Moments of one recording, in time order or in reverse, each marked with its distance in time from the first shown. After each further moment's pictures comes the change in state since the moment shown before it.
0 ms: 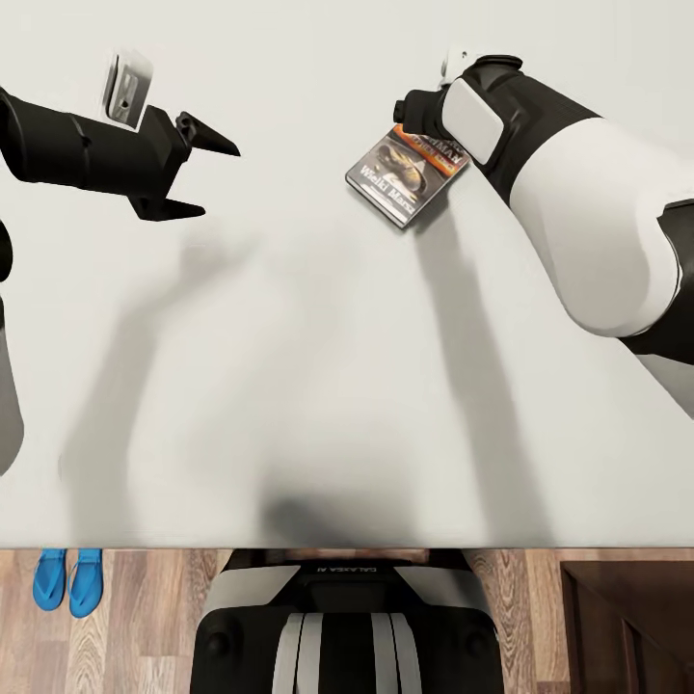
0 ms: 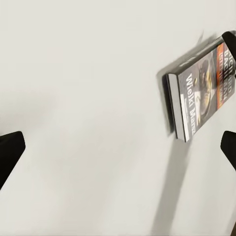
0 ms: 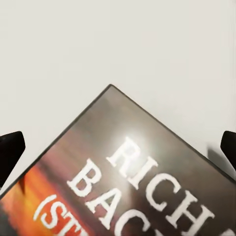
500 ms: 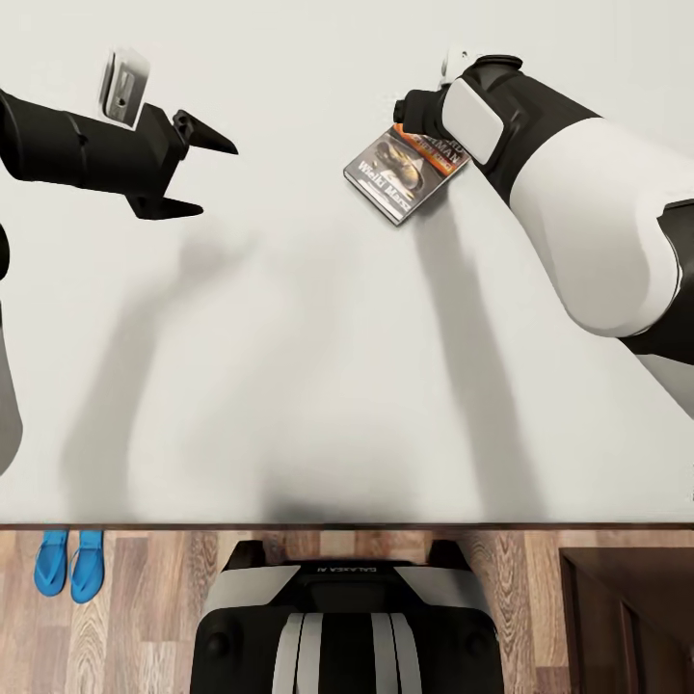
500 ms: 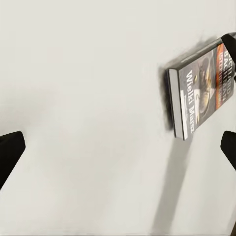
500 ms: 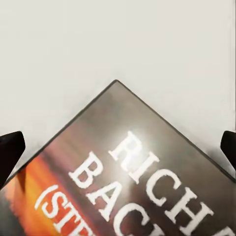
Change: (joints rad) left arm -0.001 0.003 0.004 0.000 0.001 -0.001 0.000; right arm 0.000 0.000 0.001 0.000 0.000 -0.001 0.000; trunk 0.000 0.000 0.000
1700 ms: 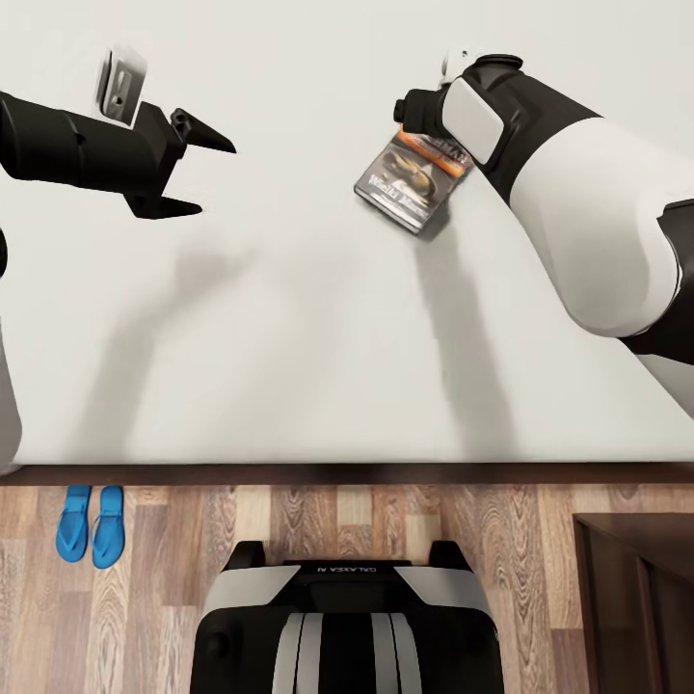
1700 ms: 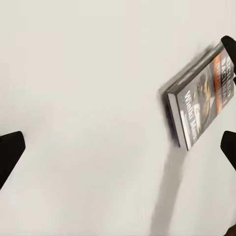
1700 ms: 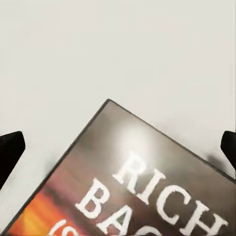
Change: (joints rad) left arm 0.000 0.002 0.005 0.000 0.001 0.001 0.000; right arm 0.000 0.000 0.000 -0.002 0.000 0.000 0.001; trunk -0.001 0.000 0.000
